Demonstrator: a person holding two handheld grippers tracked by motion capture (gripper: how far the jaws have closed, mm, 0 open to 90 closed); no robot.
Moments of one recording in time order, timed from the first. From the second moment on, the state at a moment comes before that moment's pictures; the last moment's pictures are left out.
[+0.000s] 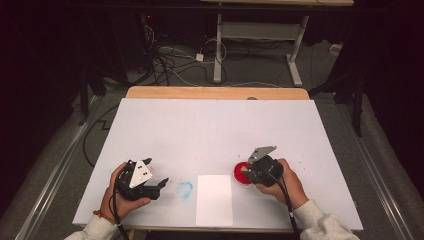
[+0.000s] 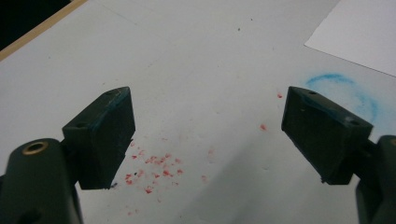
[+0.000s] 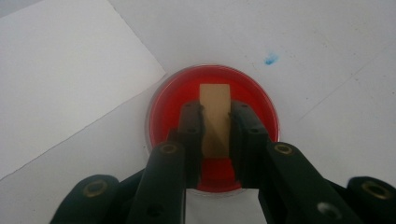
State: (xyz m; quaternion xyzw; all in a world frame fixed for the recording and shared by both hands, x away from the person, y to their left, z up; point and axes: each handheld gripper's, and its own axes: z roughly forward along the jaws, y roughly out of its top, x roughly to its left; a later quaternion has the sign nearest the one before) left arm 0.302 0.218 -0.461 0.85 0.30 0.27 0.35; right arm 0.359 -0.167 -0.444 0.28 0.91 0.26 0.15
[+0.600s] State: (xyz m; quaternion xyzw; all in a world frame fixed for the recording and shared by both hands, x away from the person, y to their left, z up) left arm 0.307 0.218 -0.463 0.85 0.31 0.26 0.35; right arm 0.363 -0.169 -0.445 0.29 0.91 0.26 0.13
